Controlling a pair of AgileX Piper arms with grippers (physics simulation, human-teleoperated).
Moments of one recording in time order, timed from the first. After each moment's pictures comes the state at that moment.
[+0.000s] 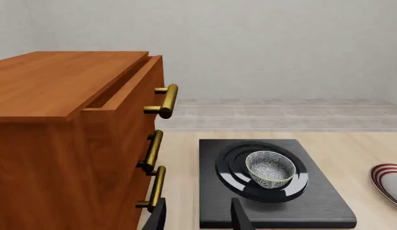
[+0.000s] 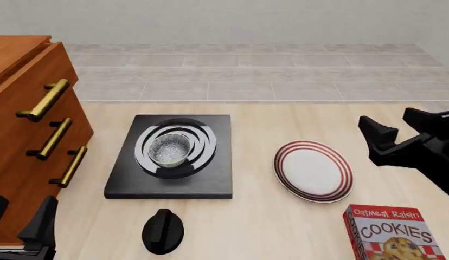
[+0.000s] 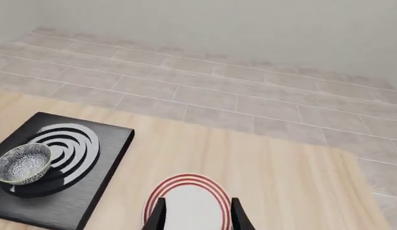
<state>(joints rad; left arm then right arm) 0.00 0.01 0.00 0.00 0.00 0.14 0.75 -0.58 0.09 -0.09</state>
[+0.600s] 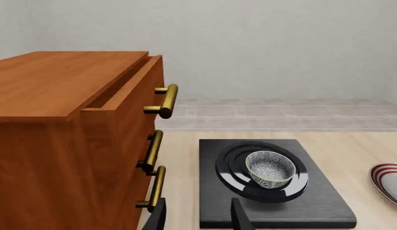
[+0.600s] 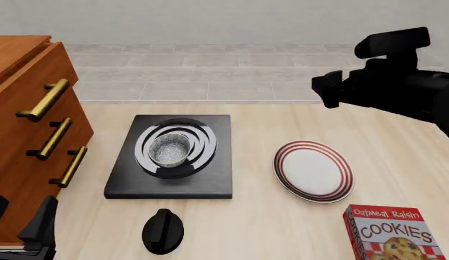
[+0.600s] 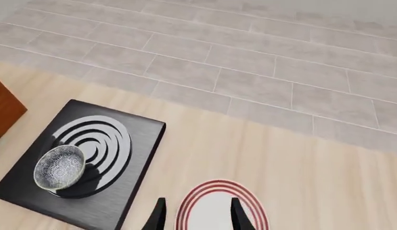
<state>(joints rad) 0.00 0.01 0.00 0.00 0.00 0.28 1.18 -1.07 0.39 -0.02</state>
